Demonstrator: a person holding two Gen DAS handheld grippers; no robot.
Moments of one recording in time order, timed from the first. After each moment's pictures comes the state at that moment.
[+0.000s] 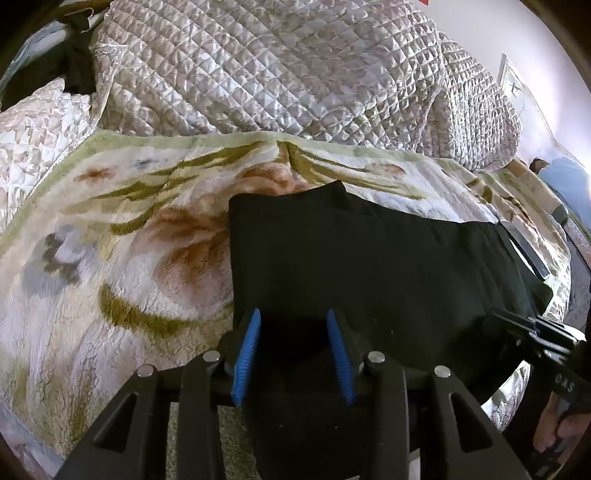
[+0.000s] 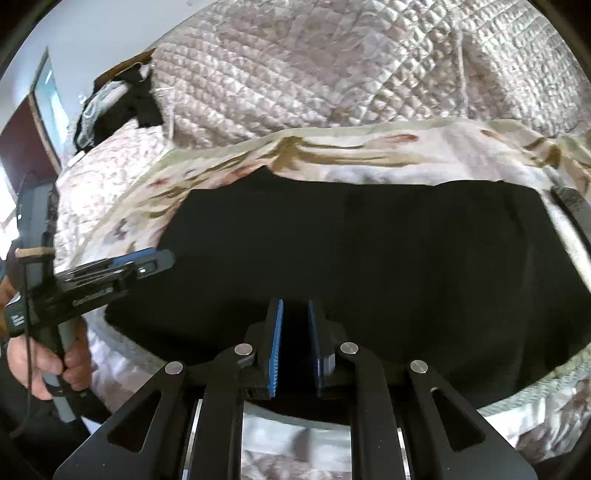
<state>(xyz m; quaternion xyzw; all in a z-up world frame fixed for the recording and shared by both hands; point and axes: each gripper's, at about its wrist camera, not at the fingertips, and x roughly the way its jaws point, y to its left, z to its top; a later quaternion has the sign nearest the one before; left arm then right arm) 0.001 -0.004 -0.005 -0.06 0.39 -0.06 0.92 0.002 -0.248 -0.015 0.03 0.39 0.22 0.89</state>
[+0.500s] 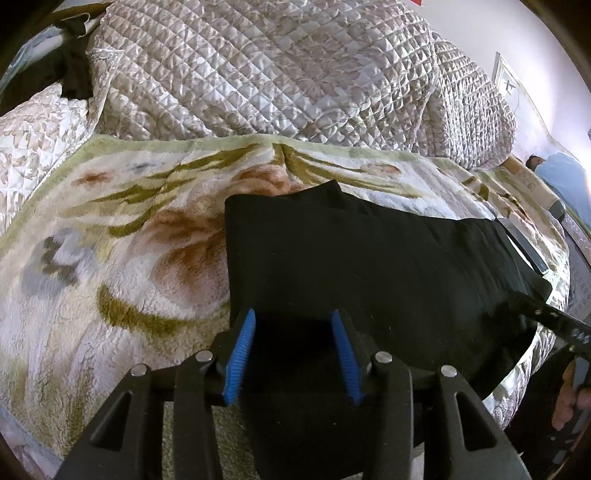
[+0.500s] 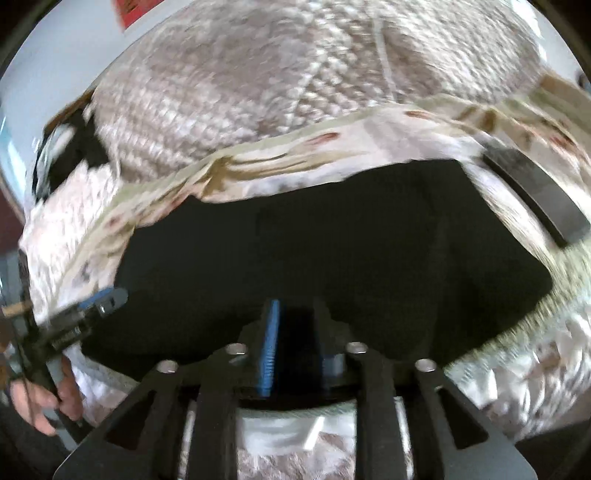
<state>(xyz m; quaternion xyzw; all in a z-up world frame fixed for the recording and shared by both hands) -0.002 -0.006 -0.006 -0.05 0.38 -0.07 0.92 0.004 -0.305 -0.007 0.11 0.39 0.13 0.90</state>
